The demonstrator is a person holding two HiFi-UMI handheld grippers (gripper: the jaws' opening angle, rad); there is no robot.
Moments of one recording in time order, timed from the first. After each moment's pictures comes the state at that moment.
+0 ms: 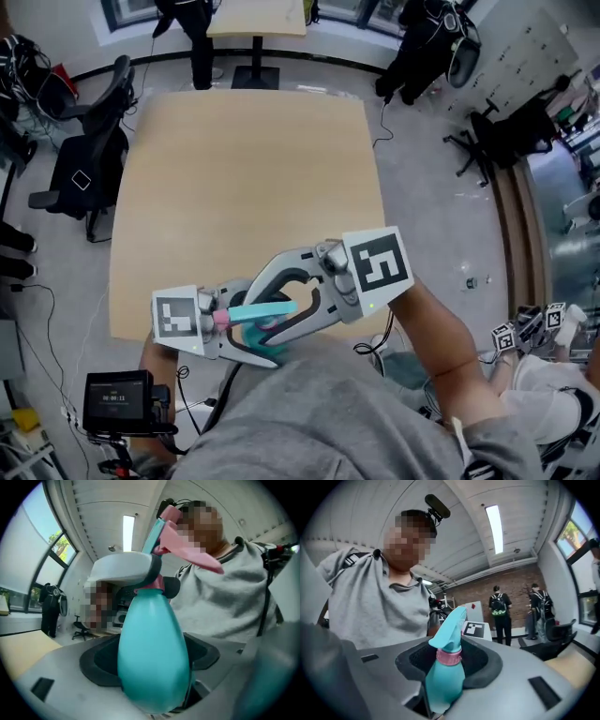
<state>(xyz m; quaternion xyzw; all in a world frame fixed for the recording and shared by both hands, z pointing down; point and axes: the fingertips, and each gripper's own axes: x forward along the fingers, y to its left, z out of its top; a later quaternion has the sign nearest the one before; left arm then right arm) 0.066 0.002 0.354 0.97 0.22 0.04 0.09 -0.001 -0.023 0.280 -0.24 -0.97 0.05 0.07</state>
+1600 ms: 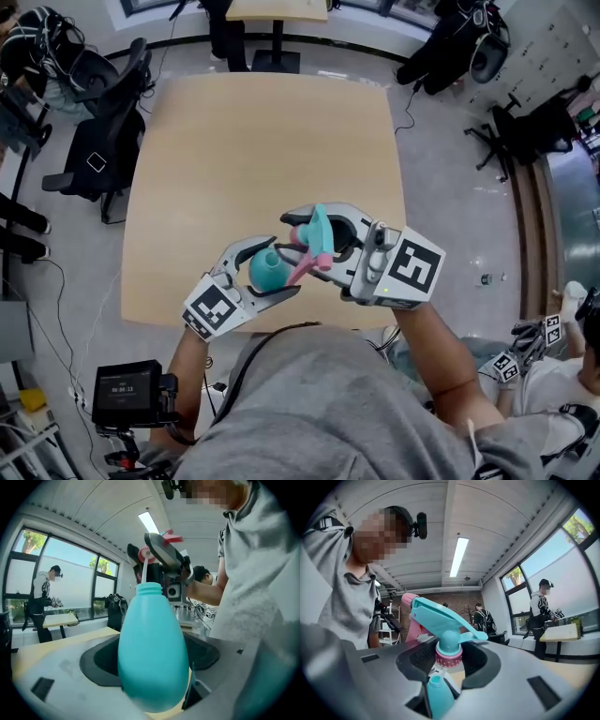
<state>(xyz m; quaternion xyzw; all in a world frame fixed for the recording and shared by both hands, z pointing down) 0.068 -0.102 0.438 0.99 -0.13 0.10 0.03 0.032 -0.129 0.285 0.13 -0.99 0.05 0.00</state>
